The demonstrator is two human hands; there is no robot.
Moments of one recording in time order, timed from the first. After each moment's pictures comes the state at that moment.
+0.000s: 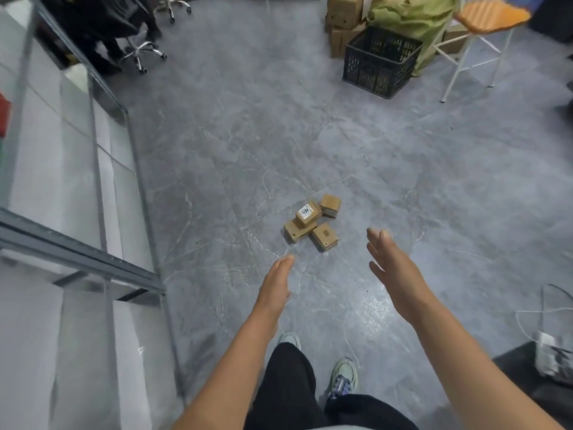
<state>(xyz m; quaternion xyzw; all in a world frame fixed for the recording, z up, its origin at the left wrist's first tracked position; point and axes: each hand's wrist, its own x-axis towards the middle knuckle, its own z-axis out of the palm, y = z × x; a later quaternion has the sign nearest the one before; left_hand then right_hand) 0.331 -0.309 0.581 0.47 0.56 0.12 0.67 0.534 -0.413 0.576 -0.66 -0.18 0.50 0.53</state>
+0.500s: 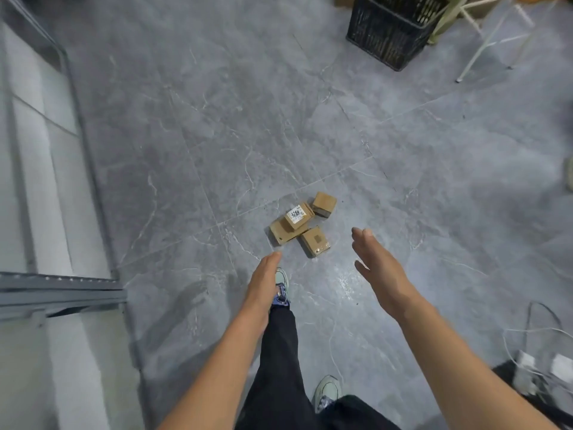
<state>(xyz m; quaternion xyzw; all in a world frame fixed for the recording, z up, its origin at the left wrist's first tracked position) 0.420 -0.095 0.461 0.38 0.61 0.08 0.69 0.622 -0.194 0.484 -0.70 -0.13 0.54 0.44</state>
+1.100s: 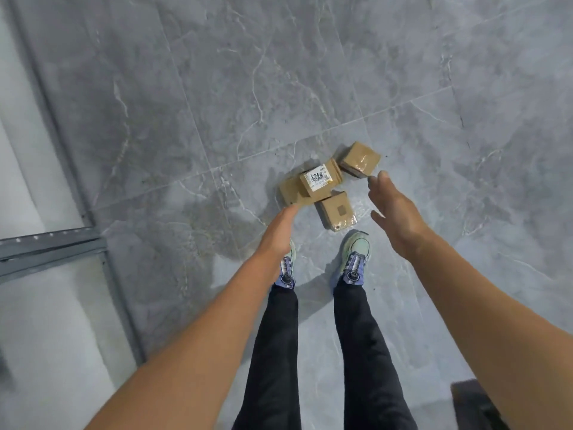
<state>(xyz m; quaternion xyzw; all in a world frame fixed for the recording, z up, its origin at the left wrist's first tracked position) 0.530 0.081 0.233 0.28 0.66 -0.02 0.69 0.742 0.026 0.228 -0.73 -0.05 0.60 0.32</state>
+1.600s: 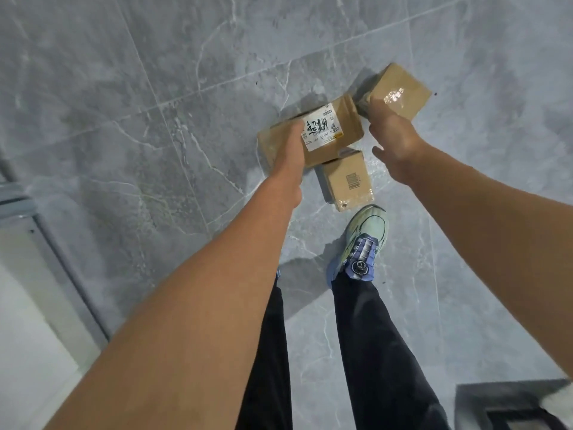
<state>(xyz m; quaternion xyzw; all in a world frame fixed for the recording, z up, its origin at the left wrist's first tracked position) 0.625 0.125 -0.031 0.17 0.73 0.03 0.66 0.791 0.095 -0.066 -0.74 -0.04 0.62 0.25</state>
